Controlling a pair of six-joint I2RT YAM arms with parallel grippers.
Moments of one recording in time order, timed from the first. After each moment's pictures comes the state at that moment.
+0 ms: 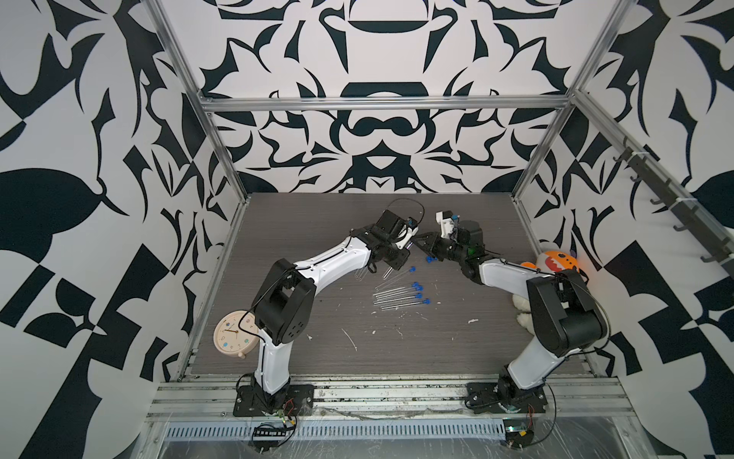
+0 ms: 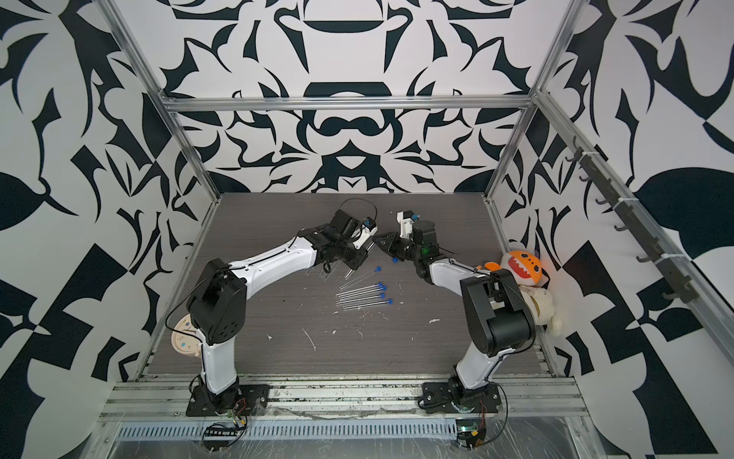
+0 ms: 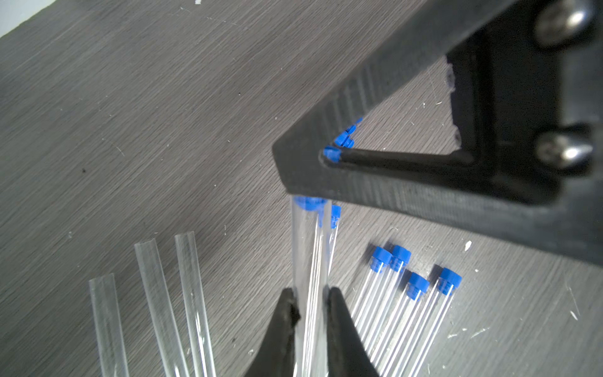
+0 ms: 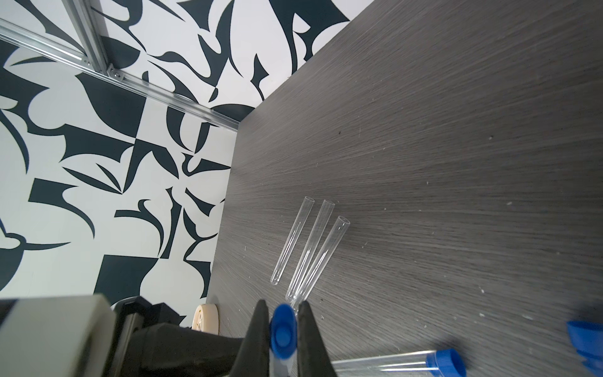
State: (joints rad) left arm -0.76 1.94 1.55 -0.51 0.10 0.04; right arm 0.25 1.67 0.87 0.40 -0.61 0.85
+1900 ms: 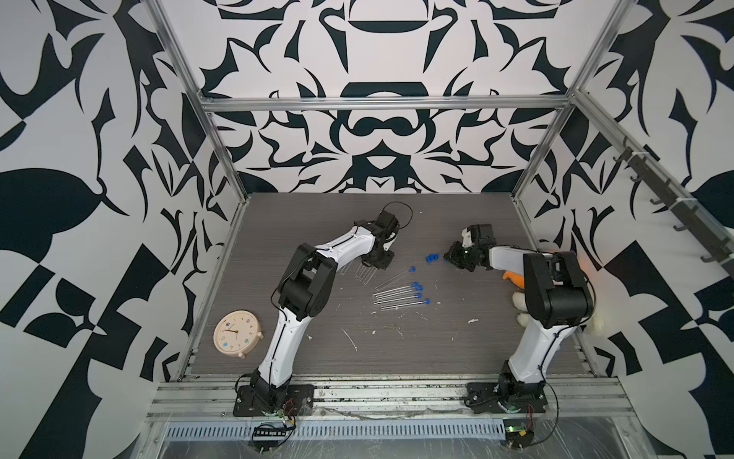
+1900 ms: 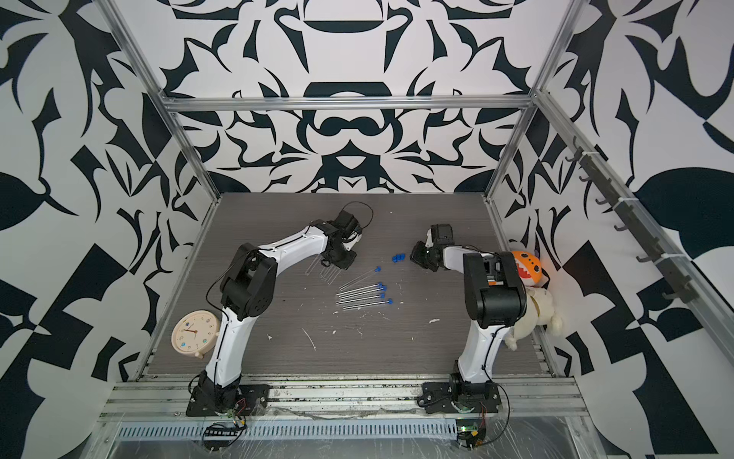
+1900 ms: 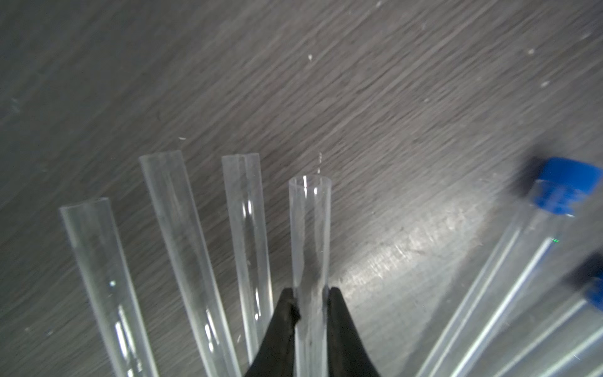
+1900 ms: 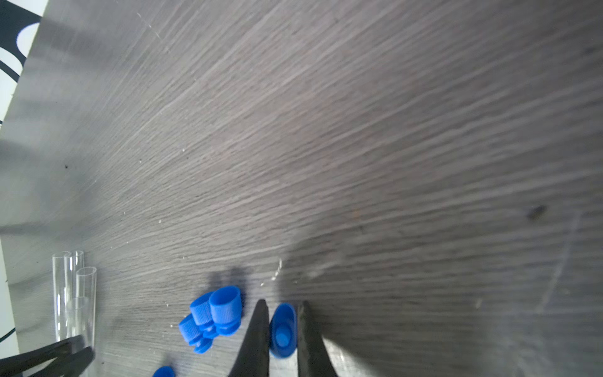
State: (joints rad) left arm -0.66 2.24 1.78 -0.81 -0.03 0.00; right arm 0.06 1.88 1.02 -0.11 -0.34 0.57
